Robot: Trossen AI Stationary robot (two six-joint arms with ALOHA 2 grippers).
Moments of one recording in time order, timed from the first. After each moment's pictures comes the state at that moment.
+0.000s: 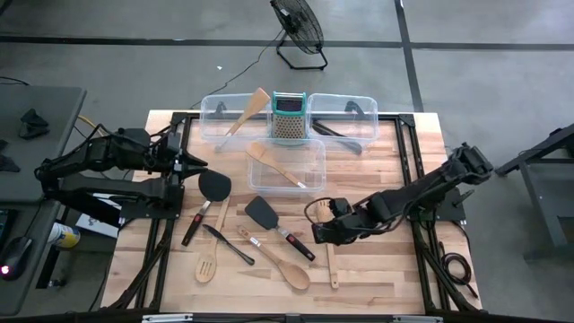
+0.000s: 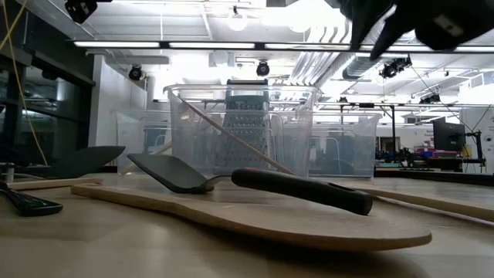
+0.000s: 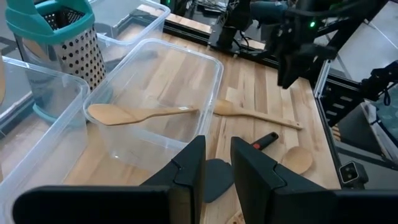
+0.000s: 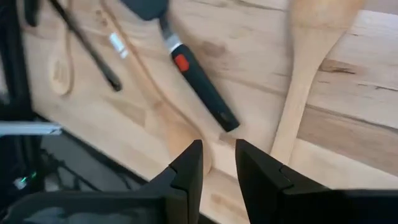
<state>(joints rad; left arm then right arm) 0.08 0.50 0.95 -0.83 -0.01 -0.26 0.43 1.57 1.23 -0.71 0.11 1.78</state>
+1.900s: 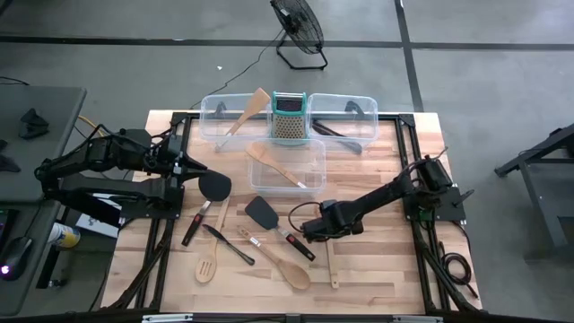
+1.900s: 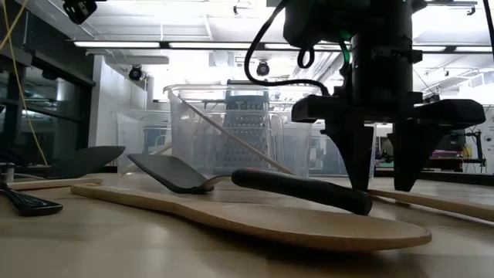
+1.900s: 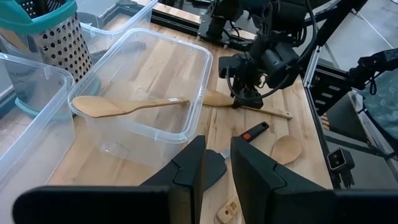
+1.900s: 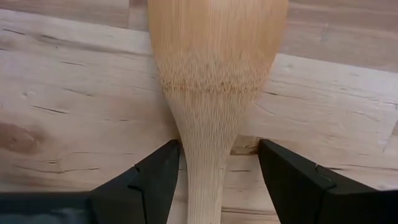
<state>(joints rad) 0.08 0.50 0.95 -0.85 0.04 -0.26 0.31 1.94 1.23 -0.82 0.04 1.76</state>
